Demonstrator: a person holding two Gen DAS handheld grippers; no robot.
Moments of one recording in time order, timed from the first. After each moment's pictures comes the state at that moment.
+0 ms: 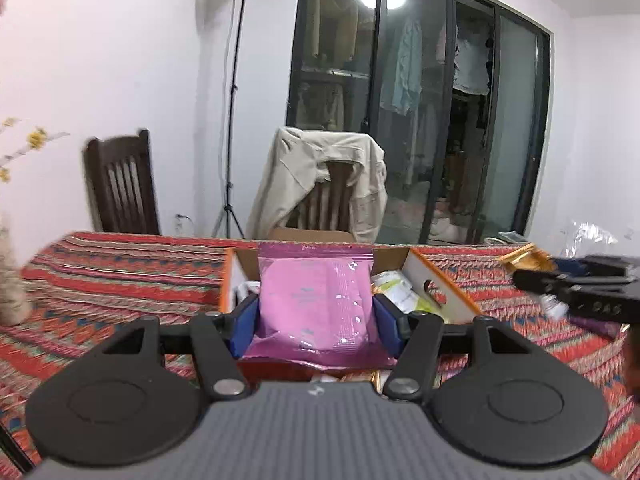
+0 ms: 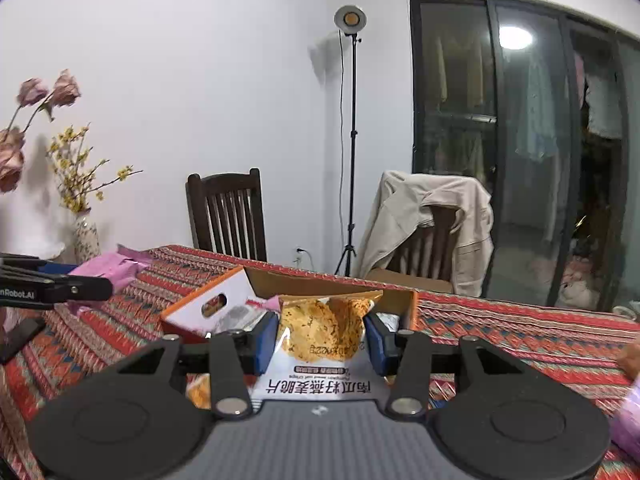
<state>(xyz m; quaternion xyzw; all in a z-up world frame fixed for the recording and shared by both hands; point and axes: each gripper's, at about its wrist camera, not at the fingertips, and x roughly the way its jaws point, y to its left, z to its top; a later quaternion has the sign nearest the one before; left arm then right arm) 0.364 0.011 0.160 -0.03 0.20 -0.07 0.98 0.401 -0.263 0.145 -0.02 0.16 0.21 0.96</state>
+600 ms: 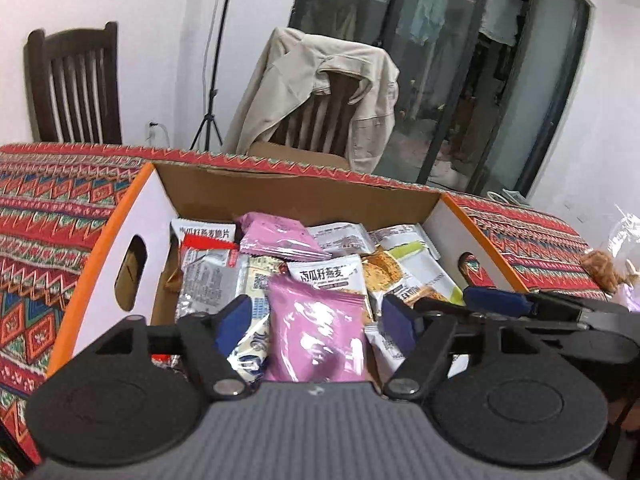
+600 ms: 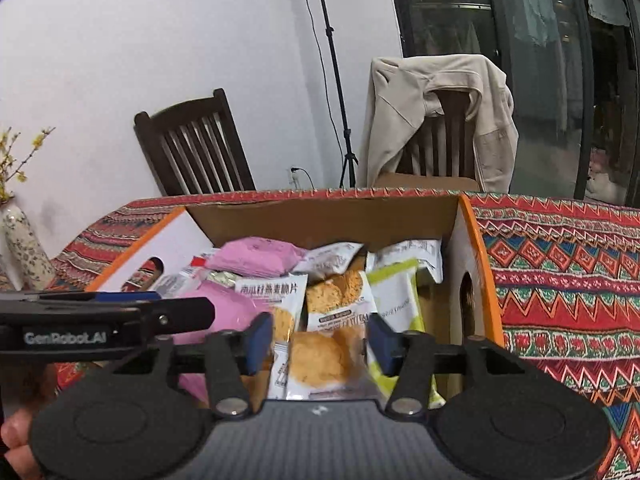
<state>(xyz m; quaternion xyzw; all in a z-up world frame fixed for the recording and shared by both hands) 0.535 -0.022 0.074 -0.07 0.32 -0.08 0.94 0.582 -0.215 0.051 0.04 0.30 0.20 0.93</state>
